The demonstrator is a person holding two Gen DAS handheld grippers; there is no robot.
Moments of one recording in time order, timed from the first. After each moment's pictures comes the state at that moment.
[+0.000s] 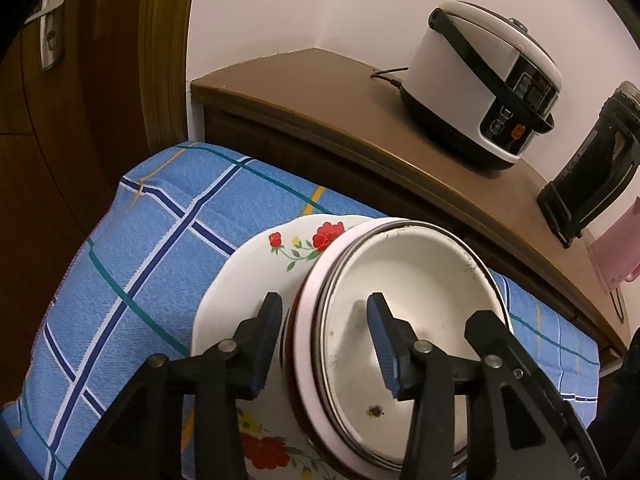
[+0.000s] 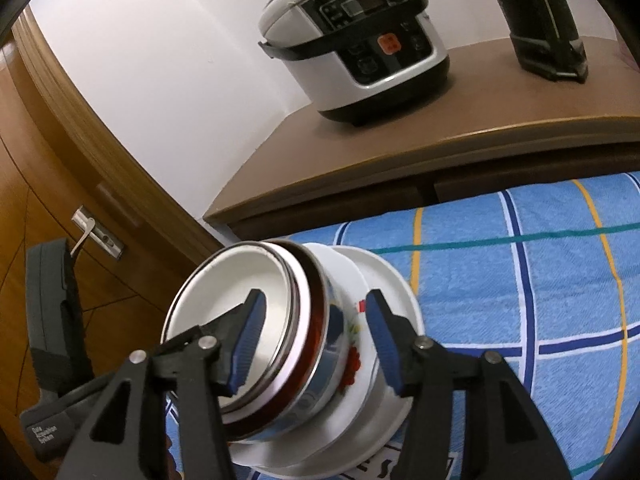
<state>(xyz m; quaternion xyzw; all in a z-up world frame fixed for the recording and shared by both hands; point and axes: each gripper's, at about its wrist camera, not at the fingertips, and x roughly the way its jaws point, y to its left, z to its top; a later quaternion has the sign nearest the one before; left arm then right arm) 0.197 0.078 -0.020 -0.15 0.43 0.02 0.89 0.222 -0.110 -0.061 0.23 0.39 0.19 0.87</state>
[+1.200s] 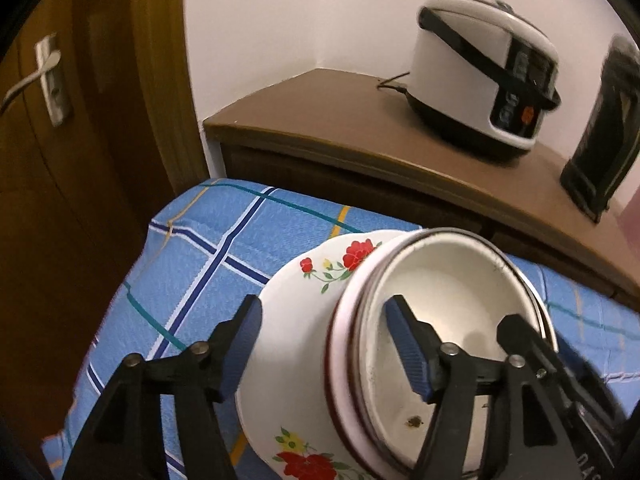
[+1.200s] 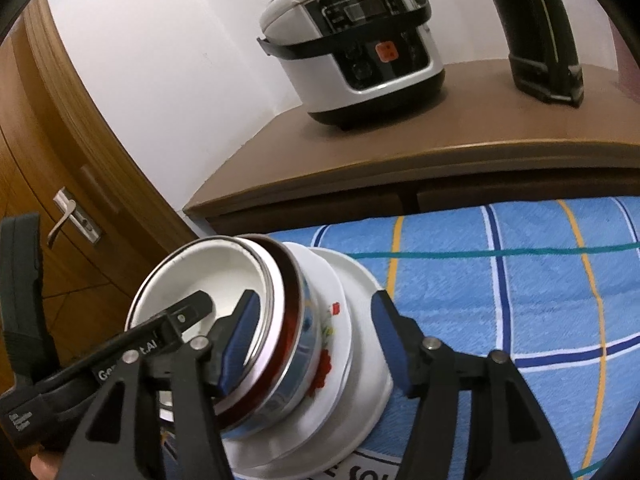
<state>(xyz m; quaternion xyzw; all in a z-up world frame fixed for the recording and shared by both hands) 0.194 0.075 -0.017 -0.05 0.40 0.06 0.91 0.219 -0.105 -0.062 0.17 0.39 0.15 0.89</state>
